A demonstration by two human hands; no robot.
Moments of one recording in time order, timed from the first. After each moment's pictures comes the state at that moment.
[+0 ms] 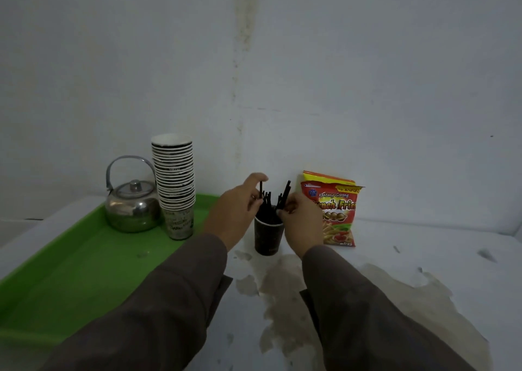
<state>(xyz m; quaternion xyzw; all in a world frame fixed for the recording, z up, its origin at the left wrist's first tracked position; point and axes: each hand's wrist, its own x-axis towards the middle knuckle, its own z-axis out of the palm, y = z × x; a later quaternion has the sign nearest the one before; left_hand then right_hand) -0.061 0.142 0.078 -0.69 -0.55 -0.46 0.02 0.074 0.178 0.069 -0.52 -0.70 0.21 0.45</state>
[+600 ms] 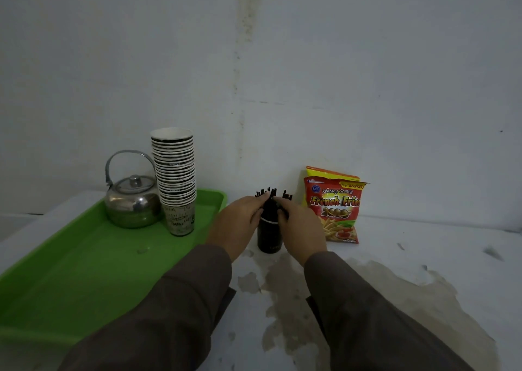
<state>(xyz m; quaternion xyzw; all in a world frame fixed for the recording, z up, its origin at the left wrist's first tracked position) -0.061 0.151 0.040 -0.71 -0.55 -0.43 0.06 0.077 0.176 0.056 -0.49 -0.80 0.09 0.34</state>
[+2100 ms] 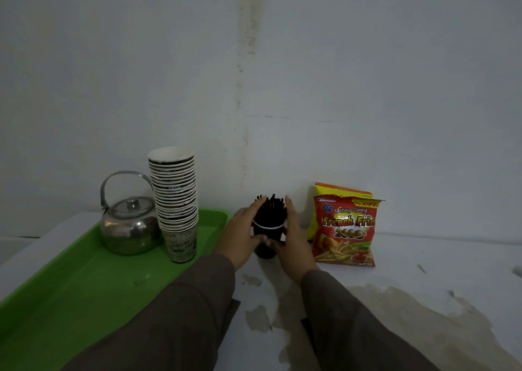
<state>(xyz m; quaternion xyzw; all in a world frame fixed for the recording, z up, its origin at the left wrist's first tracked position) -0.082 0.194 0.033 -0.65 -0.59 -0.44 -0.16 0.048 0.219 0.022 -0.39 -0.74 0.36 0.42</state>
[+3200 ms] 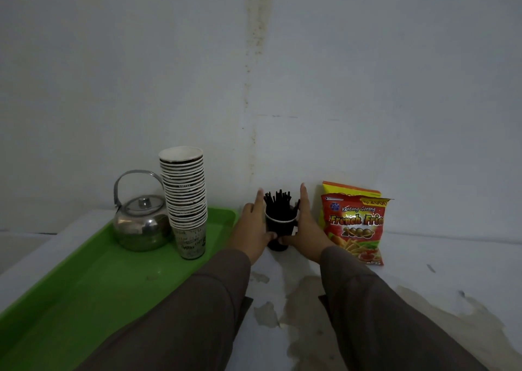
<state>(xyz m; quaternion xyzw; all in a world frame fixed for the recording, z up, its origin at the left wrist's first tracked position) -0.073 0.197 0.043 -0.64 -0.66 -0.37 -0.12 0.061 0.239 0.051 -0.42 -0.78 0.35 0.31</state>
